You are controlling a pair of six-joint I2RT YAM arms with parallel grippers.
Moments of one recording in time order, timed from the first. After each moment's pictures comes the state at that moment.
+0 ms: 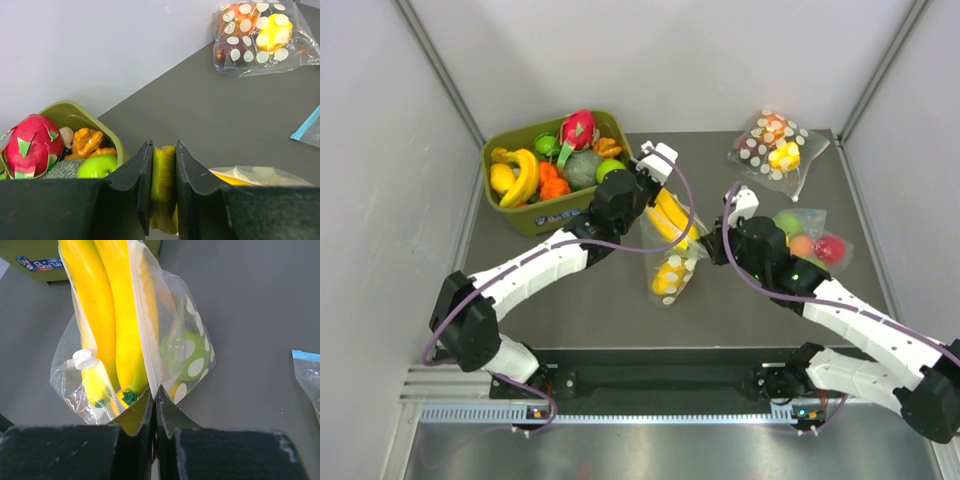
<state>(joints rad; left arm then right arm) -0.75 1.48 1.18 0.25 -0.28 0.28 0.72 0.98 0.74 -0.14 0.14 0.33</state>
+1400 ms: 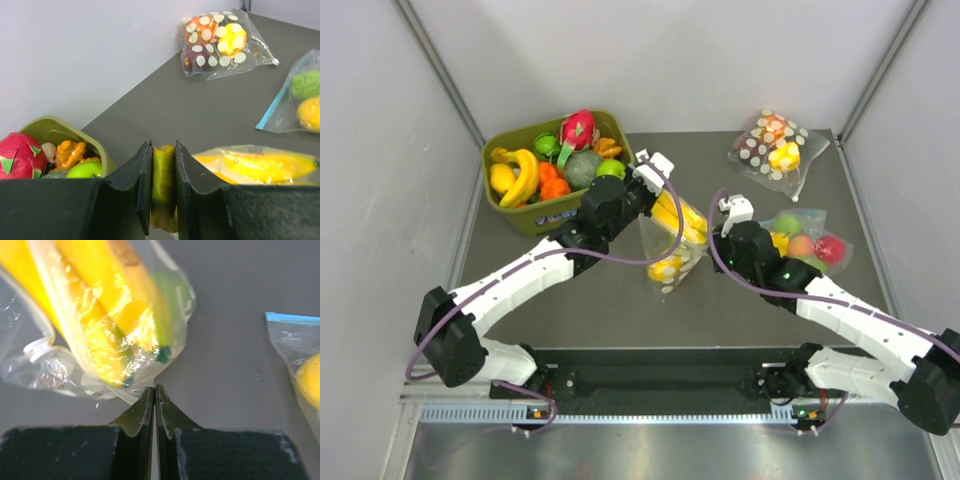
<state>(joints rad) -0.77 1.37 1.13 0.20 -0.14 0.27 0.76 1.03 0.74 -0.25 0.27 0.34</state>
